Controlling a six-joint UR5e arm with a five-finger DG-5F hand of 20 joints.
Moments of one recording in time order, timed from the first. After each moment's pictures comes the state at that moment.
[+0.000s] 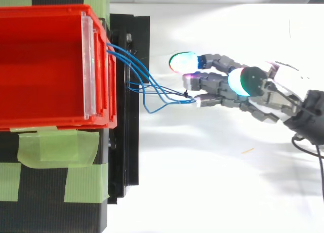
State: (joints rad) arm 0.36 -2.26 -1.95 -1.98 -0.70 0.38
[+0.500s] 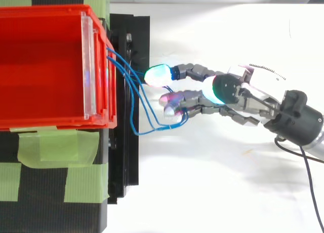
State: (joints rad) arm 0.34 -2.27 -1.88 -2.02 -0.80 0.35
